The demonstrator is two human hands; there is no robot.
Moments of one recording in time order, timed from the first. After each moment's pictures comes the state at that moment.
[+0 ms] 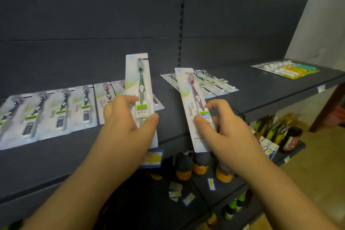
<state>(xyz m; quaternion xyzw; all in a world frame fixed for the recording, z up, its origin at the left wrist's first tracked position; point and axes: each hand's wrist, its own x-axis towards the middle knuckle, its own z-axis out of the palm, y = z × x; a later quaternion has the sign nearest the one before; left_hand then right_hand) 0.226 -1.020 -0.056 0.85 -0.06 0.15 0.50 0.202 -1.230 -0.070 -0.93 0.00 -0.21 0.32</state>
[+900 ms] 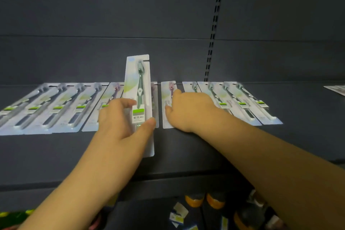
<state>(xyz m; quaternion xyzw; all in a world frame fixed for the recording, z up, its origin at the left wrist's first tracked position) 0.269 -1.093 -0.055 0.85 0.09 0.21 0.47 0.410 -1.220 -0.042 -0.97 -0.22 -0.07 -0.02</state>
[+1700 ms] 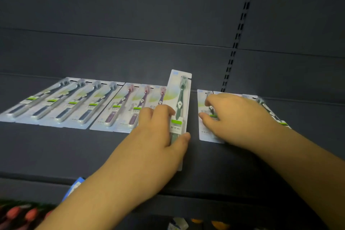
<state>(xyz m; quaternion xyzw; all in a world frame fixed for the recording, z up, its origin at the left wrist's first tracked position) 0.284 -1.132 -0.039 0.93 0.07 0.14 0.32 0.420 -1.287 -0.022 -0.95 -0.29 -0.14 -0.01</state>
